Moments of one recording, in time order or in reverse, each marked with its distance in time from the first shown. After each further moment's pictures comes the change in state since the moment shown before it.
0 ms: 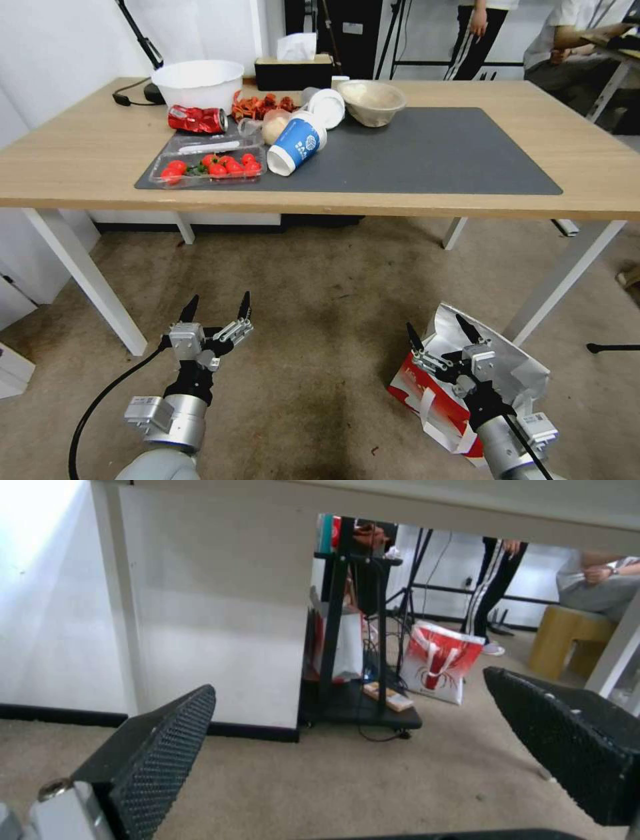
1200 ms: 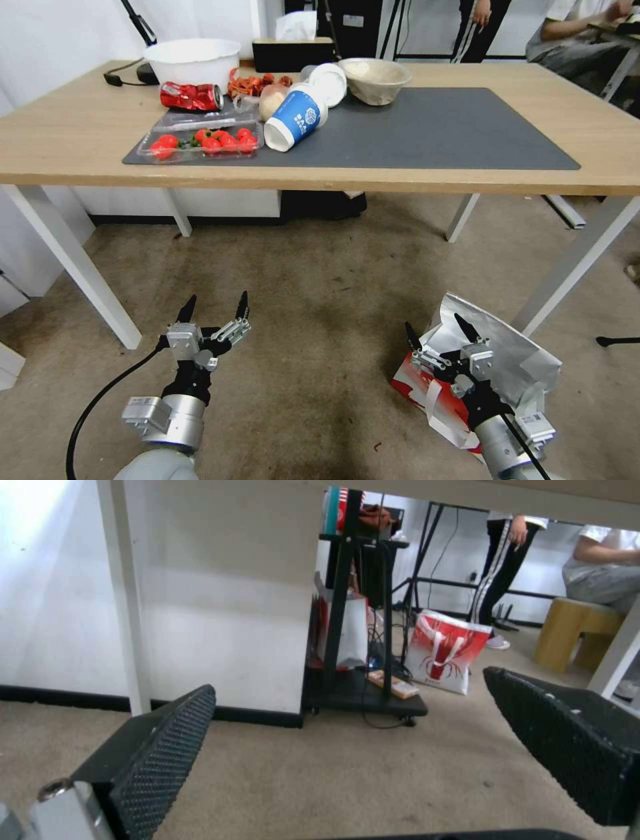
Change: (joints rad) left arm 0.005 -0.009 0.000 -0.001 0.002 -0.002 -0.002; right arm 0.004 0.001 0.001 -0.001 -0.003 0.007 -0.006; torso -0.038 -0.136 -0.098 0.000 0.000
